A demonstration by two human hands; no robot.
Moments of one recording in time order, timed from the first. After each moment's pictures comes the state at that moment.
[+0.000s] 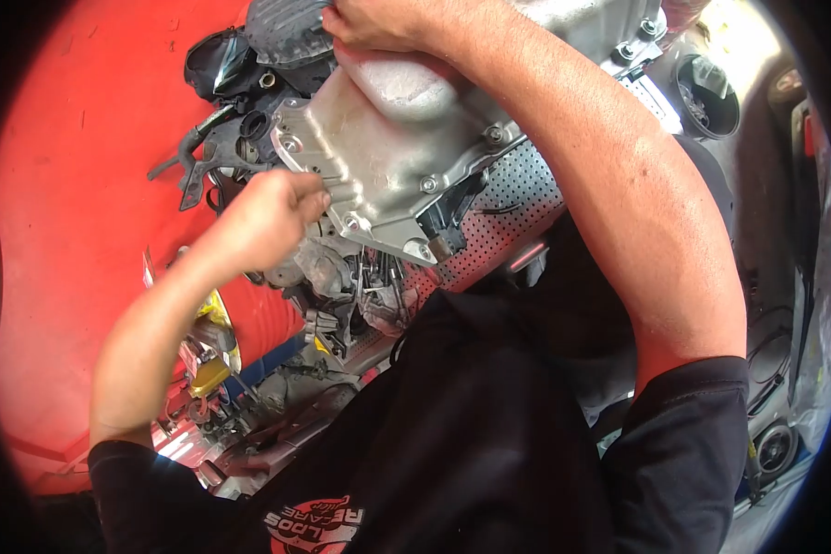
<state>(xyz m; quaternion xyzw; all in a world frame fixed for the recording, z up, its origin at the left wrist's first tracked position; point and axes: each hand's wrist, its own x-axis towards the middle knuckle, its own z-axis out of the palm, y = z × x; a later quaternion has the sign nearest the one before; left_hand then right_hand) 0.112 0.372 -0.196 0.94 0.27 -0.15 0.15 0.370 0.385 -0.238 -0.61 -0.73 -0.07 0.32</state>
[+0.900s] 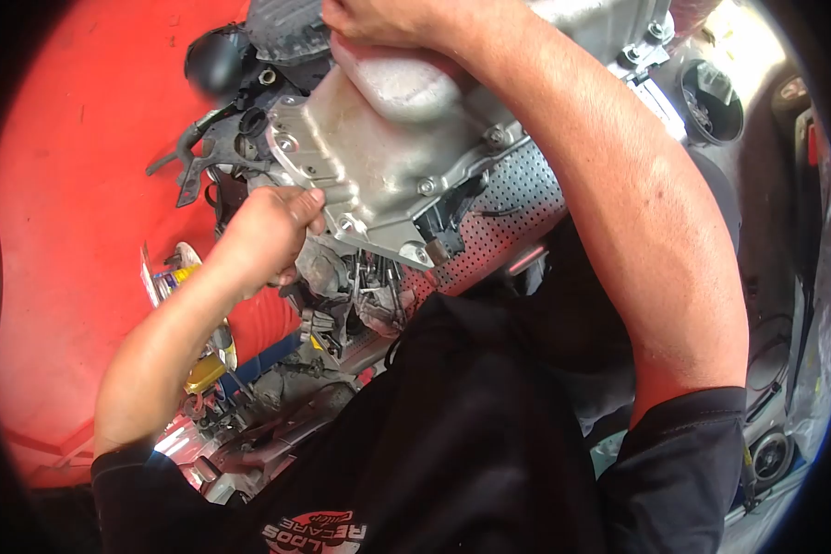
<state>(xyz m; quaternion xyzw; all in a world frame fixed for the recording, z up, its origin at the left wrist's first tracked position) 0.123 0.345 -0.192 0.66 0.63 -0.16 0.36 0.376 0.376 -0.224 -0.65 -0.72 0.02 0.25</state>
